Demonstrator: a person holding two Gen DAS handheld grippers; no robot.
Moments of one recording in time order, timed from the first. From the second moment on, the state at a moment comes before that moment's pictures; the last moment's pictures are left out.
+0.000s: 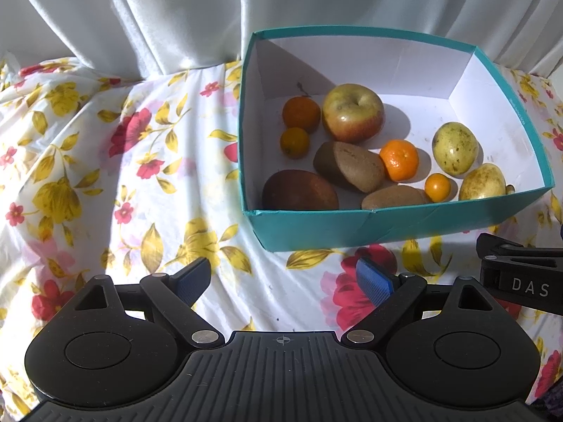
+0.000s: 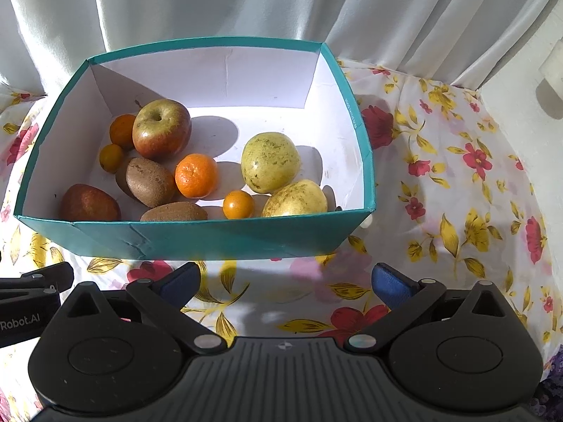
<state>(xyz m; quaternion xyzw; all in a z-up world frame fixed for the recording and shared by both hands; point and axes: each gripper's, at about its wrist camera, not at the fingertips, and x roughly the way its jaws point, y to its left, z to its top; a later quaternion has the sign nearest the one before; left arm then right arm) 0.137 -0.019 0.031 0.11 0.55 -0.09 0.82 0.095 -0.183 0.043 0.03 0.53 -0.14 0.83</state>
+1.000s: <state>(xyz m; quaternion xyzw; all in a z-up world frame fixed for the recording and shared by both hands) 0.137 -0.019 0.029 0.11 0.56 -0.08 0.82 0.092 -0.181 0.043 0.02 0.53 -0.13 0.83</state>
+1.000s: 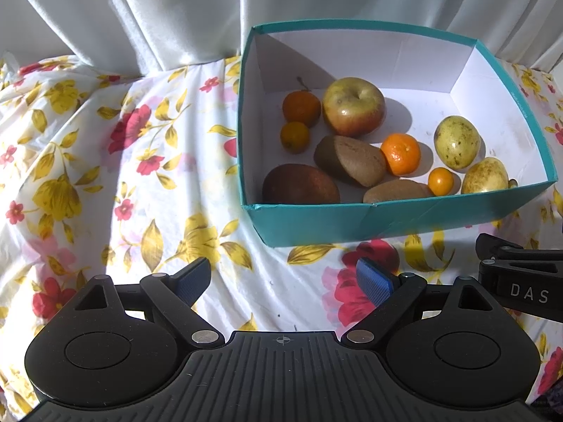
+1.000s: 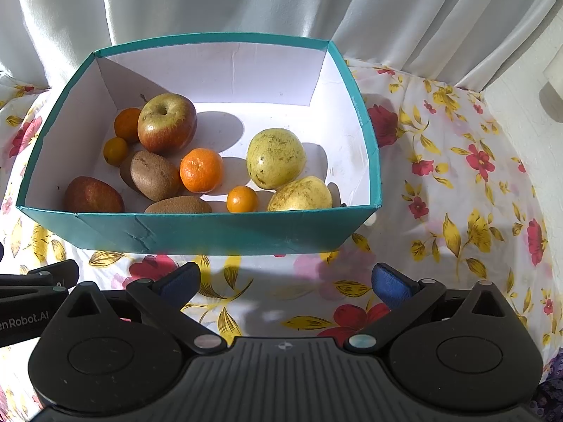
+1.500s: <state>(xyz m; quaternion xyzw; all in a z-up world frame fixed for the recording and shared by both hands) 0.137 -0.018 0.028 0.11 0.56 -0.09 0.82 0.093 -0.179 0.042 0.02 0.54 -0.13 0.83</state>
